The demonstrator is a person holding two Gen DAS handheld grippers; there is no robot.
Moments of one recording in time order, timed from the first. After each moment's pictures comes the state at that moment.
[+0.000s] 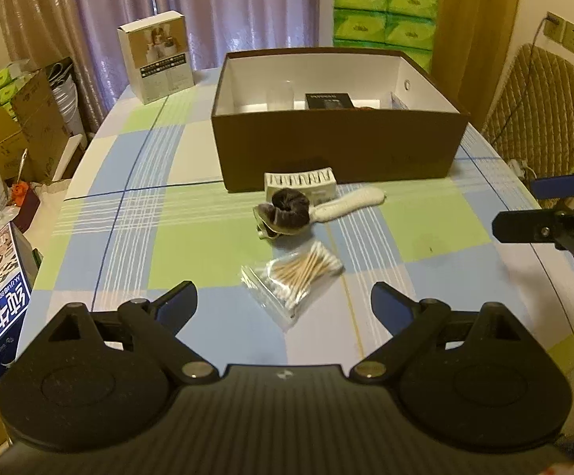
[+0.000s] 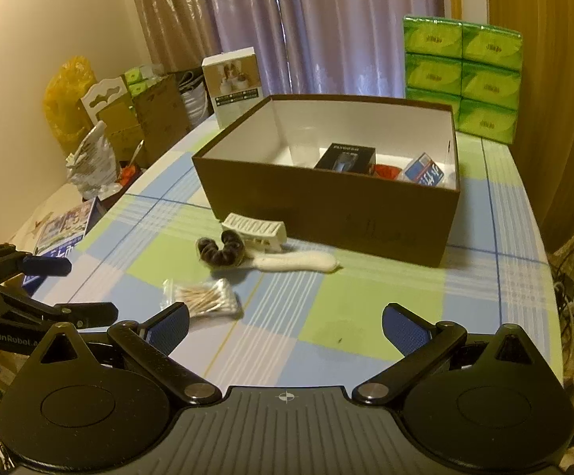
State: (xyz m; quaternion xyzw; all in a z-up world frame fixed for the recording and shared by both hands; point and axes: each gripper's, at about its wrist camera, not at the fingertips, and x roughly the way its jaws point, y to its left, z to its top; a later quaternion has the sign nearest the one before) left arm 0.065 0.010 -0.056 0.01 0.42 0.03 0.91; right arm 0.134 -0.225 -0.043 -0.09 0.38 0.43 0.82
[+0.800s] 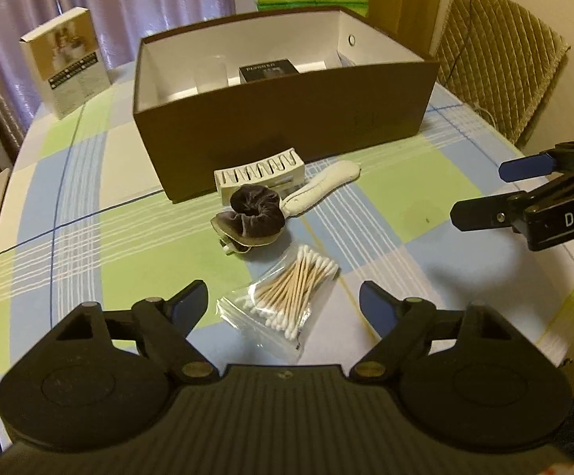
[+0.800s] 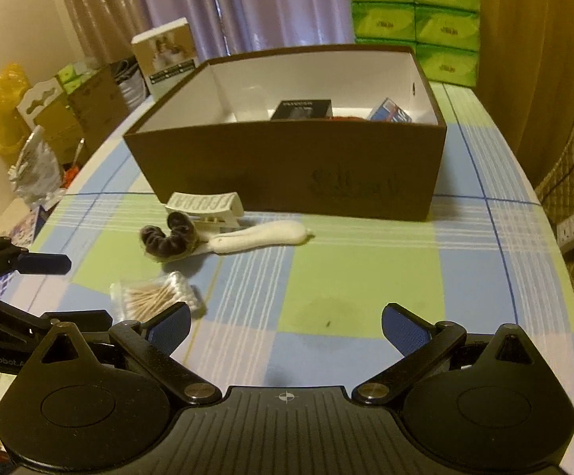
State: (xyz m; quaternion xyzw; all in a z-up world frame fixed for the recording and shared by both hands) left arm 0.134 0.032 -0.102 0.06 0.45 -0.10 0.88; right arm 0.161 -0.190 -0.092 -0.07 0.44 0.33 0.83
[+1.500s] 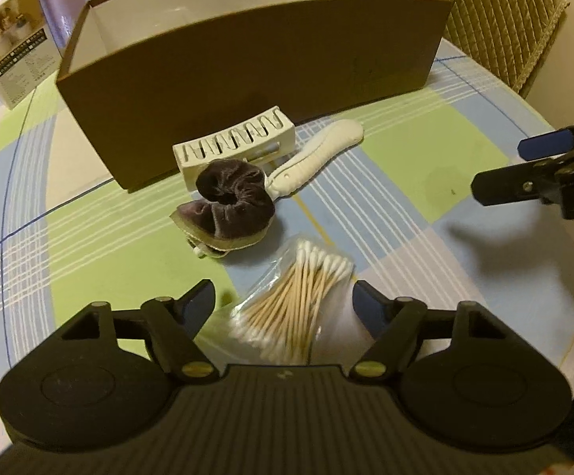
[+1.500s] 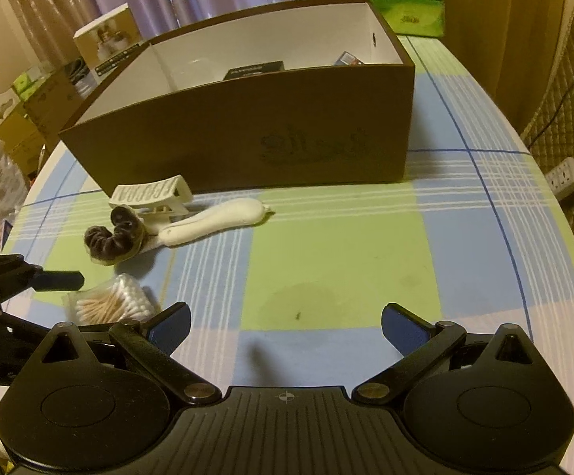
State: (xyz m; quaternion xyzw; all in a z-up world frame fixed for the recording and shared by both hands) left arm 0.185 0.023 -0.156 0.09 0.50 -0.13 0.85; right arm 0.191 -0.193 -0.121 -0.04 0.48 0.28 0.83
